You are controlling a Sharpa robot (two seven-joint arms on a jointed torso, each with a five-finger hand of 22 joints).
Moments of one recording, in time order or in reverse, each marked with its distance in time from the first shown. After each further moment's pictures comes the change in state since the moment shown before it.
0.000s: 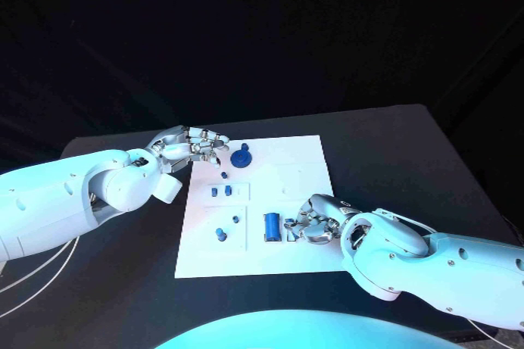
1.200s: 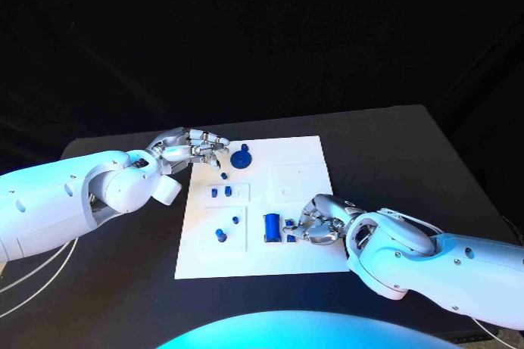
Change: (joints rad) left arm 0.000 -0.002 -0.001 0.000 -0.019 0.006 -0.009; left_hand 0.000 0.000 0.005 -0.005 0.000 0.000 0.000 0.000 0.000 0.000 0.000 0.000 -0.001 0.000 0.000 0.000 -0.001 0.000 -0.004 -0.004 0.009 0.008; right arm 0.001 -0.027 0.000 -0.006 0.014 0.013 0.056; right_hand -0.128 -0.082 -0.120 0.042 0.001 0.003 -0.003 0.011 -0.002 0.000 0.000 -0.001 0.000 0.000 0.000 0.000 0.000 0.000 0.000 0.000 0.000 0.000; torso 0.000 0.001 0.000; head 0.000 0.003
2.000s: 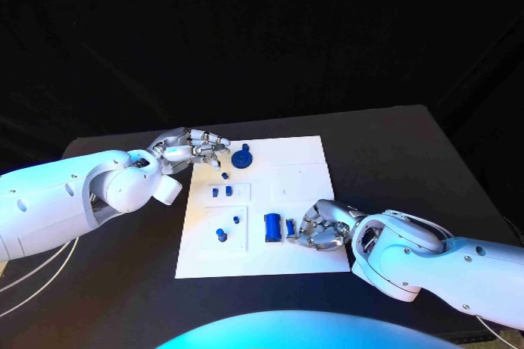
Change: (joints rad) left arm 0.000 -0.001 0.000 0.002 -0.002 0.000 -0.004; left_hand 0.004 0.004 0.011 -0.011 0.000 0.000 0.000 0.004 0.000 0.000 0.000 0.000 -0.001 0.000 0.000 -0.004 0.000 0.000 -0.004 -0.004 0.014 0.011; right arm 0.000 -0.033 0.000 0.010 0.097 0.058 0.093; right_hand 0.090 0.006 -0.033 -0.007 0.000 0.000 0.000 0.004 -0.001 0.000 0.000 -0.005 0.000 0.000 0.000 0.000 0.000 0.000 0.000 0.000 0.000 0.000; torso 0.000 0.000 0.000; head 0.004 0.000
